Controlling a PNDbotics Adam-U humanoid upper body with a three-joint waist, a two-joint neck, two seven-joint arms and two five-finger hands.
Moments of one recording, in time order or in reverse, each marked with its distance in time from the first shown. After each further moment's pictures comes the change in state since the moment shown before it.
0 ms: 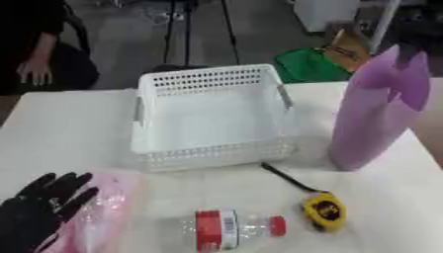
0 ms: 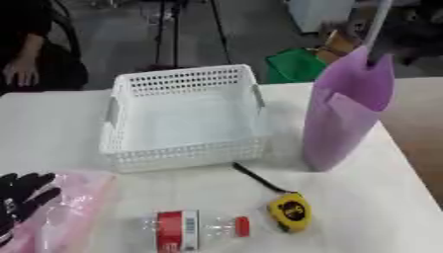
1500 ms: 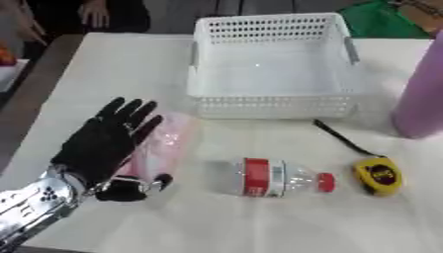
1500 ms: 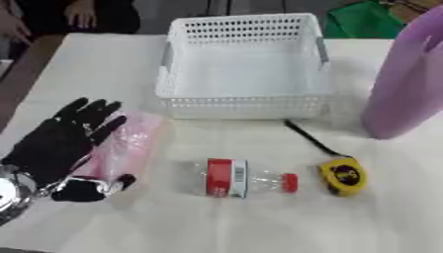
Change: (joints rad) left arm -0.026 -0.034 -0.018 0.000 -0.101 0.016 -0.017; right arm -0.002 0.001 0.002 0.000 -0.009 0.000 0.000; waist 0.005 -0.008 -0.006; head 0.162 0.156
